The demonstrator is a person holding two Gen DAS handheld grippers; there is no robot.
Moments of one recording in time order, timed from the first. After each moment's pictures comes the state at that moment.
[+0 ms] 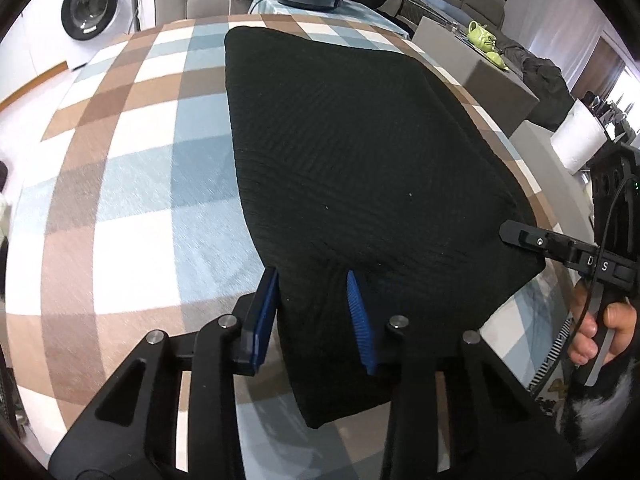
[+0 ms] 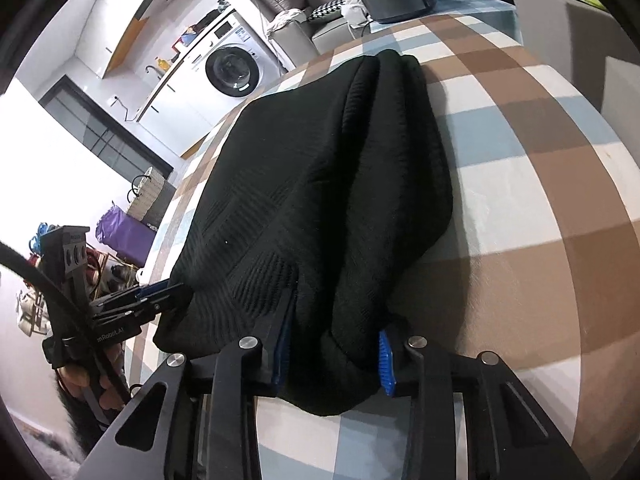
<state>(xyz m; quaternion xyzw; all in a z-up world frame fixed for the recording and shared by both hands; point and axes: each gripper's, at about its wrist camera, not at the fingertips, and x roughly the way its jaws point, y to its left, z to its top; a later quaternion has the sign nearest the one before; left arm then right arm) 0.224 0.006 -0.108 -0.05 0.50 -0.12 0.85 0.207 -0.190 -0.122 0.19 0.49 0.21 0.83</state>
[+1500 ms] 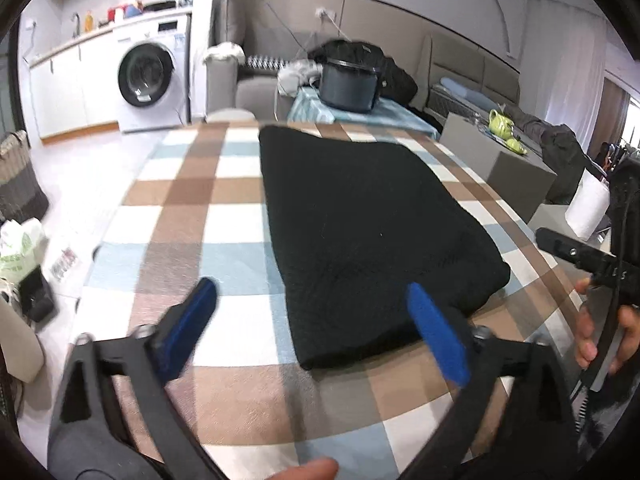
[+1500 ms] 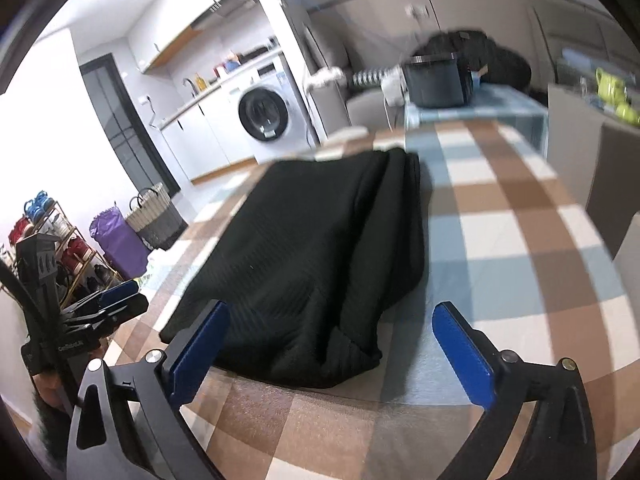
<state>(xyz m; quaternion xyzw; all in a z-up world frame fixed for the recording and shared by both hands) 0.178 0.054 -0.059 -0.06 0.32 -0.04 0.94 0.188 -0.166 -0.059 0.11 0.34 0.21 0.91</state>
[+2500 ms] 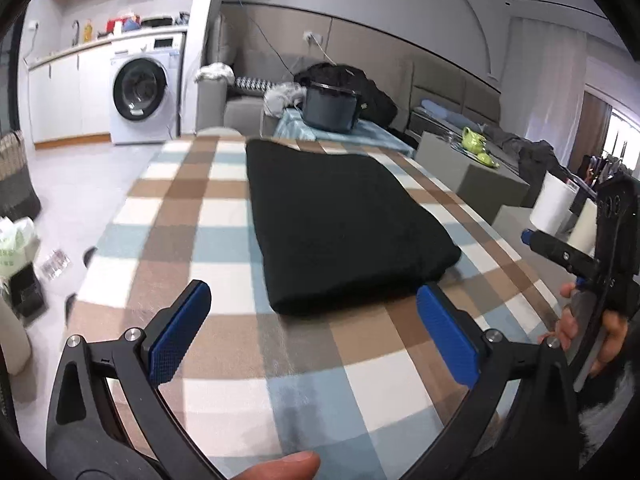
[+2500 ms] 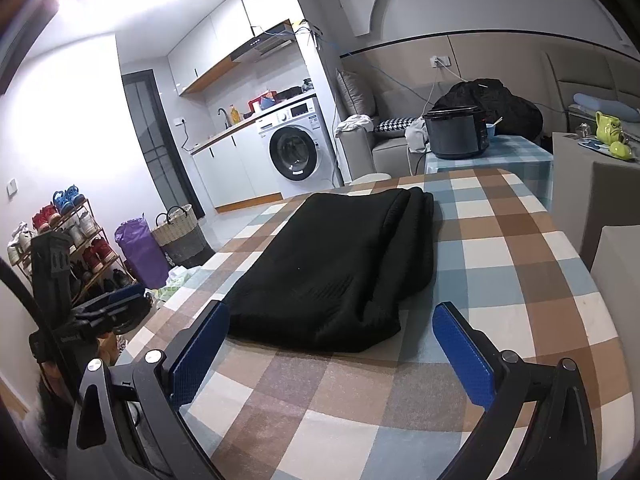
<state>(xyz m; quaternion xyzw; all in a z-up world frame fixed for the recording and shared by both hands) 0.099 0.046 -0.050 -0.08 0.30 -0.08 0.95 0.115 -0.177 -0.050 0.11 0.26 0.24 0.93</state>
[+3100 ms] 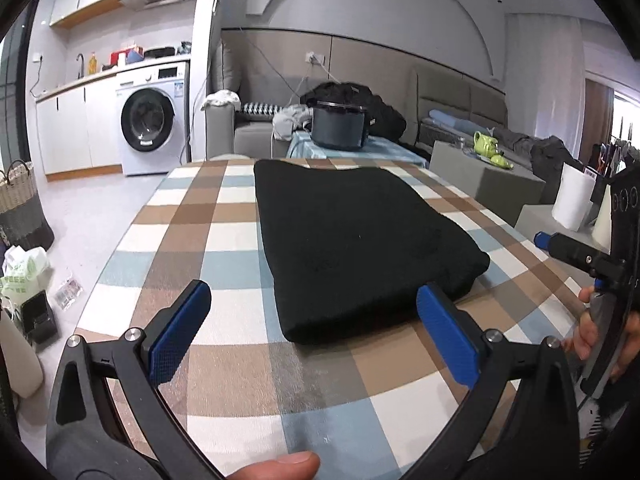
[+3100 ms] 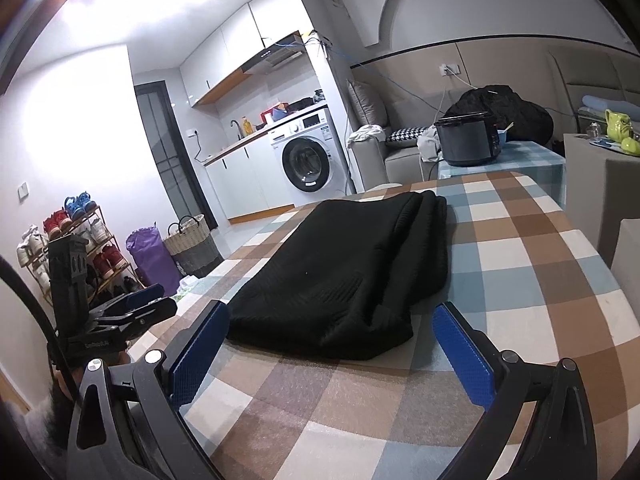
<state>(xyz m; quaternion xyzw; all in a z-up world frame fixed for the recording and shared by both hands) 0.119 0.040 -0.069 -0.04 0.24 -0.05 0.97 0.122 -0.173 -0.071 0.12 0.23 0.27 0.93</state>
